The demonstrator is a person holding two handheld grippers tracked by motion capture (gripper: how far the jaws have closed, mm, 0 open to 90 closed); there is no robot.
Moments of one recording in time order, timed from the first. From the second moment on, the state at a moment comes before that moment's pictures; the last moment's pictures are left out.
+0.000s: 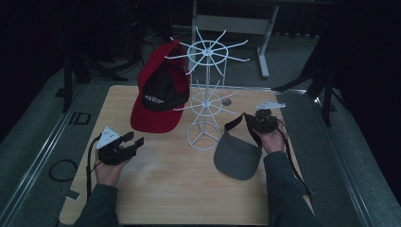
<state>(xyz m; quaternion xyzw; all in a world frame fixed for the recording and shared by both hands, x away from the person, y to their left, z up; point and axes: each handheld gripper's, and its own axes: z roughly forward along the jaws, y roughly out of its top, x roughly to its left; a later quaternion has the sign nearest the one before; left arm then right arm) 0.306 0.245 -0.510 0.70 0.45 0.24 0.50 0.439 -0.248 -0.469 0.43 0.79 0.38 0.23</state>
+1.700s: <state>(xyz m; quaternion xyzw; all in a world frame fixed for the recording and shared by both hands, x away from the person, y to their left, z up) 0.306 0.245 -0.510 0.69 0.46 0.24 0.50 0.374 -0.259 -0.395 0.35 0.74 0.52 0.26</state>
